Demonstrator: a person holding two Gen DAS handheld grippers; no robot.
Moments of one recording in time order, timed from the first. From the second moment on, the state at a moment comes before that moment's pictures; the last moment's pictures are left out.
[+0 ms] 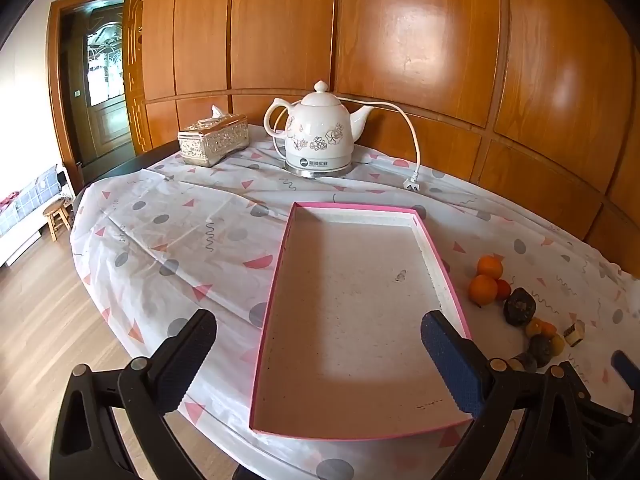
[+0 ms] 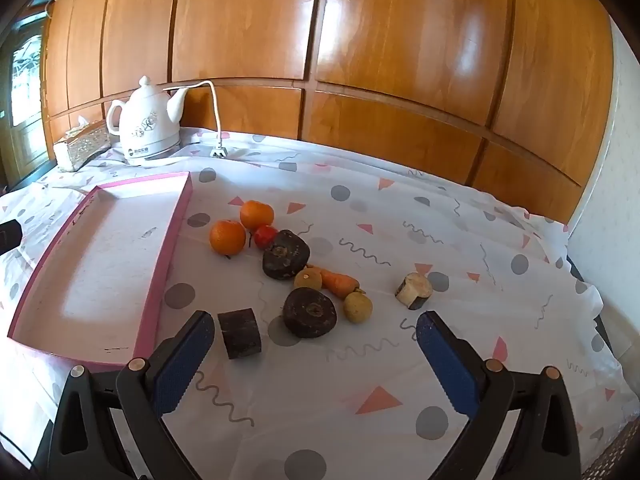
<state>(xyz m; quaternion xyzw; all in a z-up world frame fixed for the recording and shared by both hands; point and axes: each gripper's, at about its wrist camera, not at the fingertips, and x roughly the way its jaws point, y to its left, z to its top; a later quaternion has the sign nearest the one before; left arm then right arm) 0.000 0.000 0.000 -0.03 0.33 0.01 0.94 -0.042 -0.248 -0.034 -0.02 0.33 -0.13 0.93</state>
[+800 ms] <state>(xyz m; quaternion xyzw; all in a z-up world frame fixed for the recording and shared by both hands) -0.009 -0.009 0.008 -0.02 0.32 0.00 0.95 -0.047 -0.242 -0.030 -0.03 0.33 -0.12 0.94</state>
